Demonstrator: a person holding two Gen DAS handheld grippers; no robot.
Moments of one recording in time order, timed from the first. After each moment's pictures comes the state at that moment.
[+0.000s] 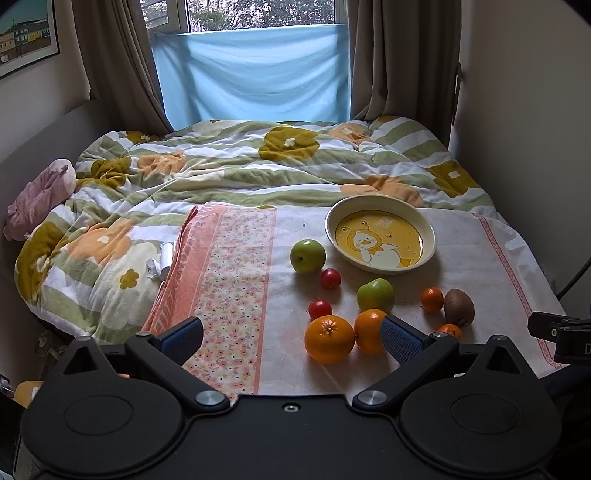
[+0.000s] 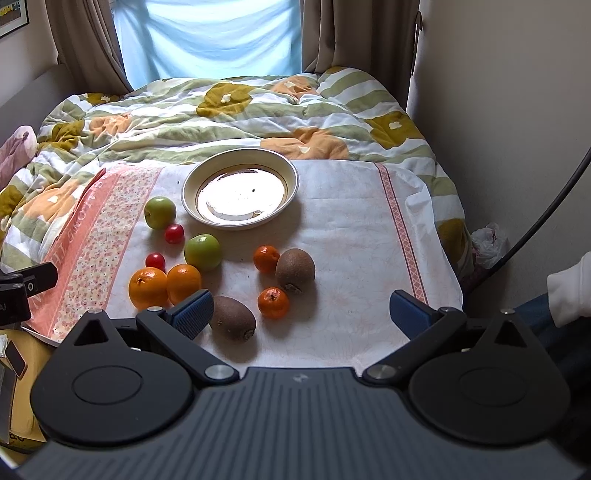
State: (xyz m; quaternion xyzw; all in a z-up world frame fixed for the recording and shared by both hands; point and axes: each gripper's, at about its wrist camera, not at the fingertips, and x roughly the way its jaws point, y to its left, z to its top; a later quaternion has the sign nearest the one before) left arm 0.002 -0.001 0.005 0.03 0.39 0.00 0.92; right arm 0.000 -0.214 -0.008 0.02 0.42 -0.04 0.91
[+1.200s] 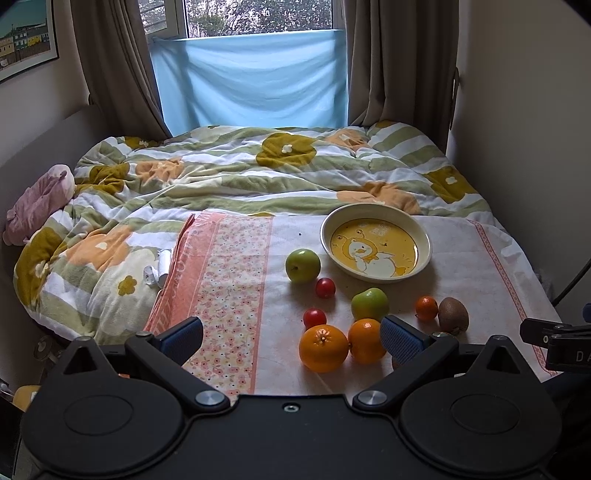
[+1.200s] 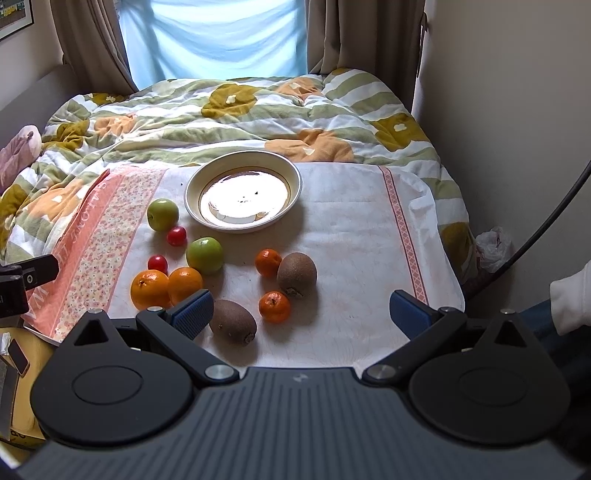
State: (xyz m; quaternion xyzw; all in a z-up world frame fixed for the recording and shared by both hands) left arm 0.006 -0.007 0.012 0.03 0.38 0.00 0.92; right arm 0.004 -0.214 -0.005 0.02 0.42 -0.04 0.91
